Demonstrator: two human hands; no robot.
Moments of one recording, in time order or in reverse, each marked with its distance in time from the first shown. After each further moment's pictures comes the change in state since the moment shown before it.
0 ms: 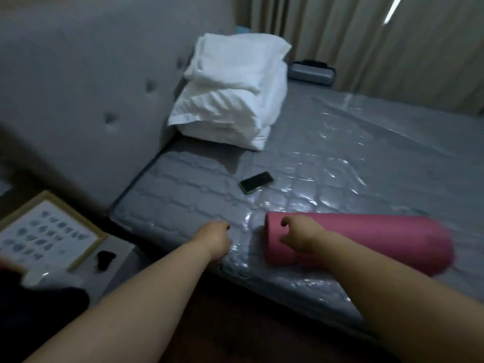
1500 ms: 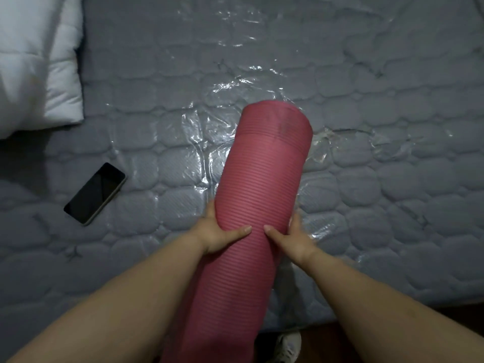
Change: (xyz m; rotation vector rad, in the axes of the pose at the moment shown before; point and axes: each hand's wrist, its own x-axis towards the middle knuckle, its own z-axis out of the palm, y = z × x) left_hand 0.330 0.273 0.200 -0.266 -0.570 0.042; right_hand 0.173 0.348 0.087 1.214 0.126 0.573
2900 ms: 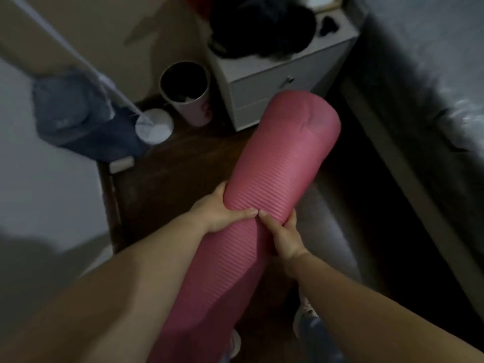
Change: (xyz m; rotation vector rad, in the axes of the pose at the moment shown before) left_hand -0.570 -0.643 0.451 -0.852 0.664 -0.501; right_hand -0.480 0.491 0.435 -0.424 -0.903 -0.152
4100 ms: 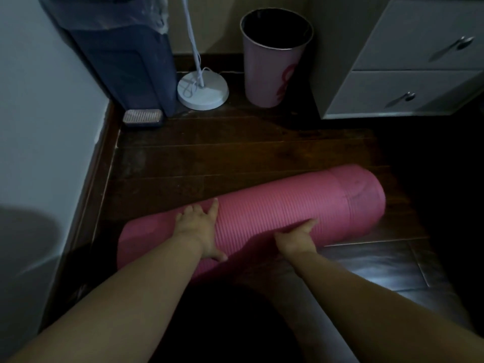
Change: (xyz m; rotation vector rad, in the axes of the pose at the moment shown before) left_hand 0.281 -0.354 0.070 0.632 0.289 -0.140; right_hand 0.324 0.227 0.138 -0.911 0.239 -0.016
